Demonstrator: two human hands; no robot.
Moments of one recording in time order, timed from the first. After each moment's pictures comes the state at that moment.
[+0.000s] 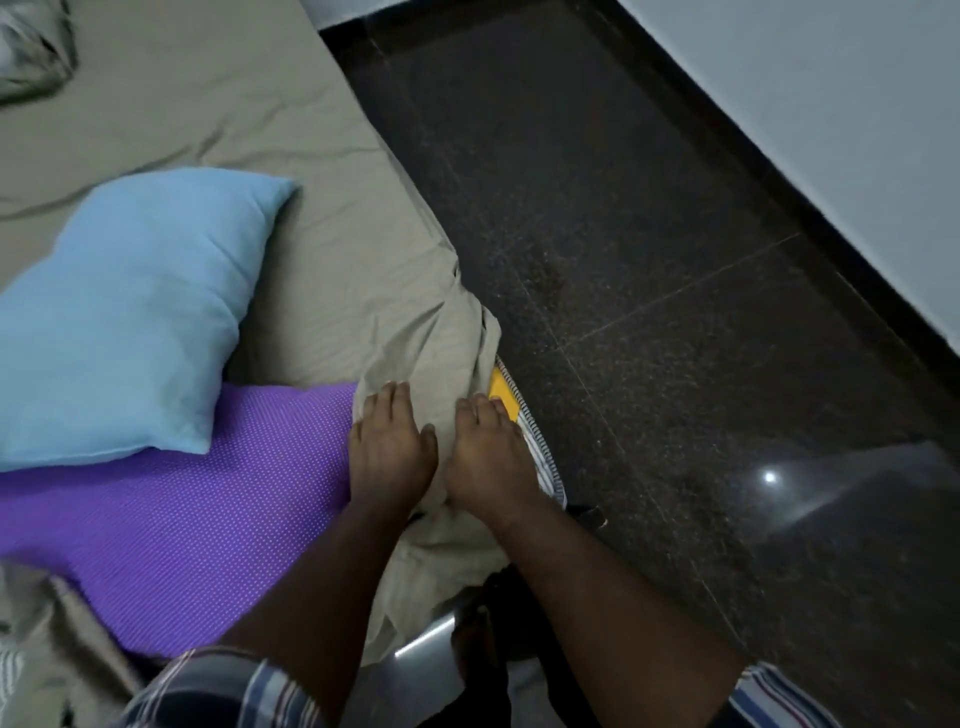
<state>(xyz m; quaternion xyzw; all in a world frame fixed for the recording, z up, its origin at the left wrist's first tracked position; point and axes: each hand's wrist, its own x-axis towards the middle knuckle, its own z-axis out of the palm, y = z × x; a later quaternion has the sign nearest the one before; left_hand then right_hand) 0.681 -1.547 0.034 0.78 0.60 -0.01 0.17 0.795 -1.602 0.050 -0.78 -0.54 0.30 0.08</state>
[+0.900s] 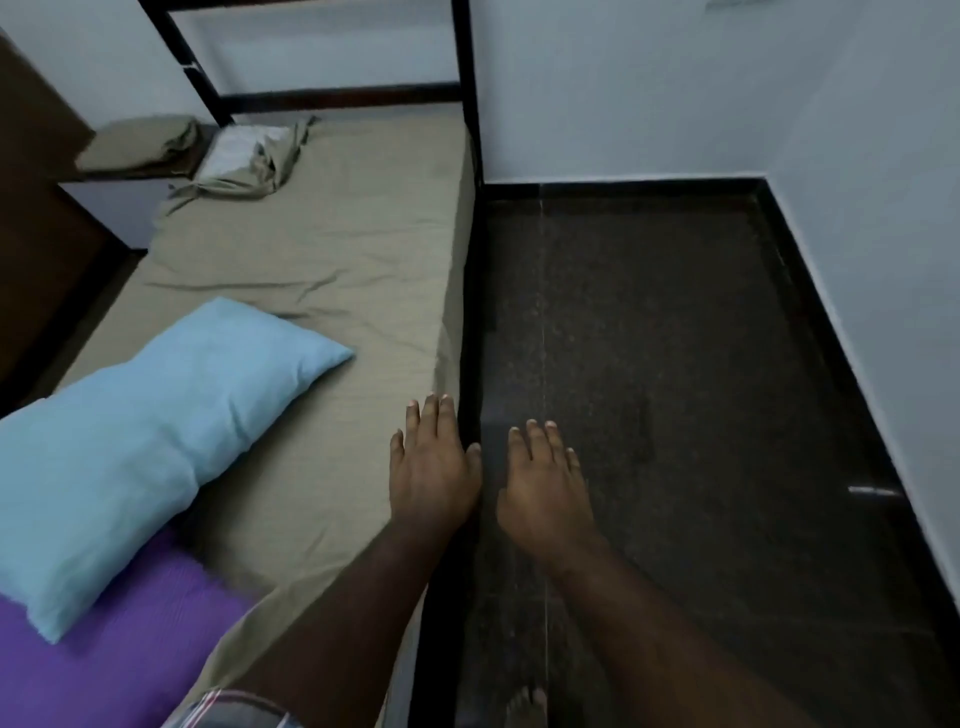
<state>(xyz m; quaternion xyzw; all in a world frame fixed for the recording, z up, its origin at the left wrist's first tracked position) 1.003 -1.224 0.138 0.63 0.76 0.07 0.14 1.140 -1.235 0.140 -0.63 -0.74 0.24 0.02</state>
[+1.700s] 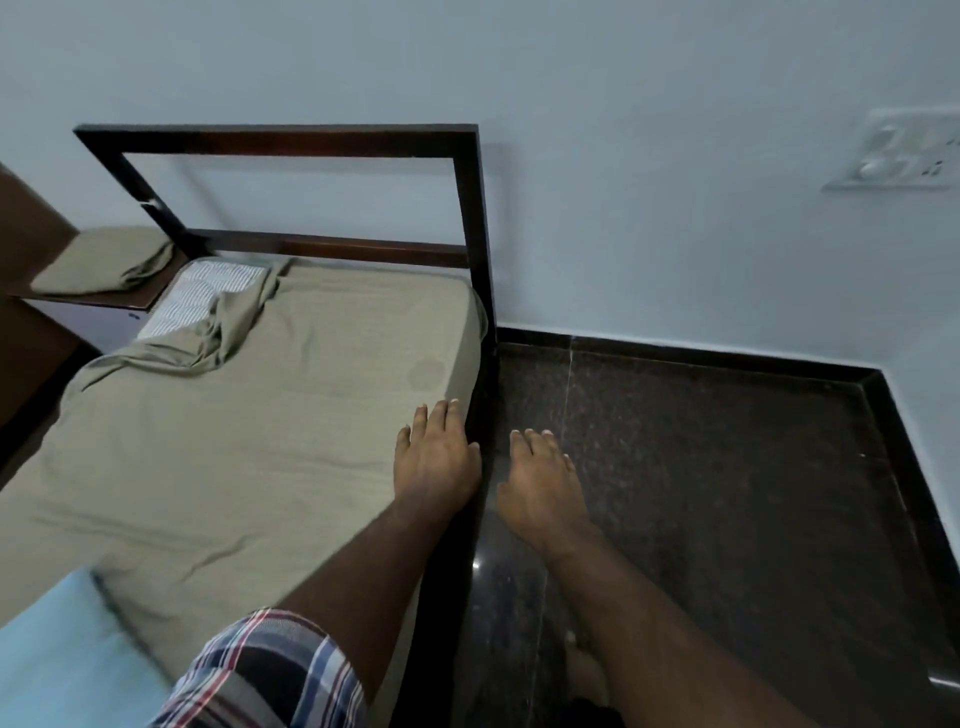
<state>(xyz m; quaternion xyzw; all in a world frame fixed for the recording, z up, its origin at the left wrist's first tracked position) 1.019 -0.498 0.132 0.59 0.80 0.02 0.11 1.157 -0.494 0.131 -0.59 -0.75 0.28 0.03</state>
